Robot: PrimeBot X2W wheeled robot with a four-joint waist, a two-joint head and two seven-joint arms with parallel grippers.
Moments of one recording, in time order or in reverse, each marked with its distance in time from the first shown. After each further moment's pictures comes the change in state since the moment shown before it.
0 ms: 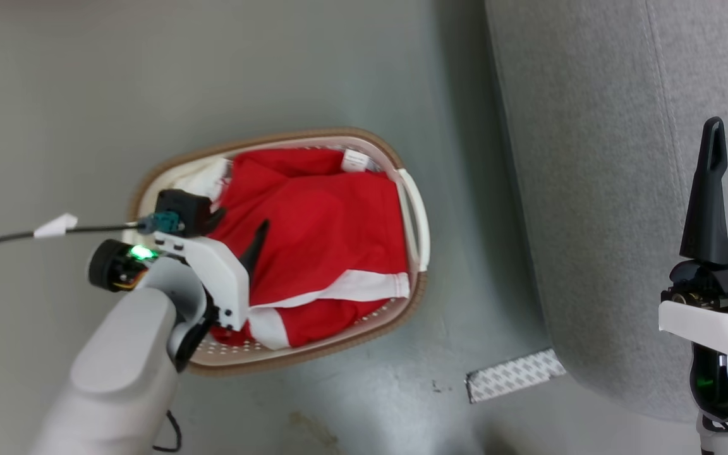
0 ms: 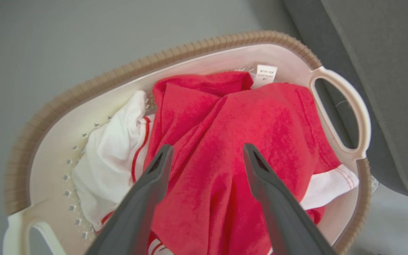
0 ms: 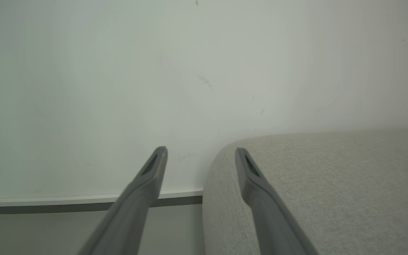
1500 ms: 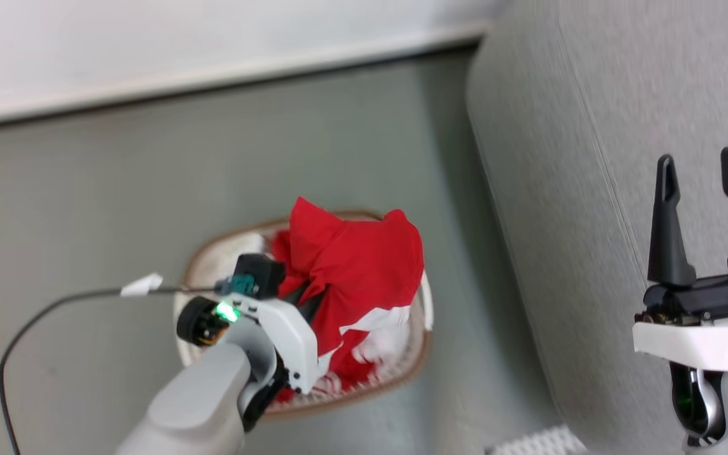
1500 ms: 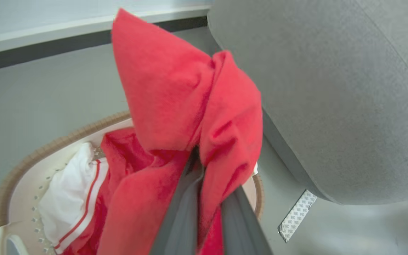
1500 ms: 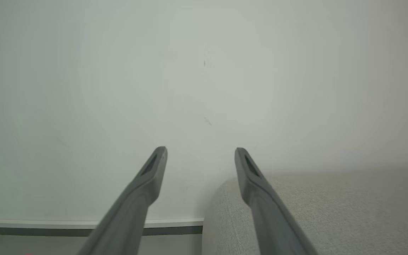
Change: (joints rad) left arm 0.008 -0.086 -0.323 0.125 -0.251 0.000 -0.140; right arm 0.028 0.002 0.017 0.093 -0.086 0.000 0.000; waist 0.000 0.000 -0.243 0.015
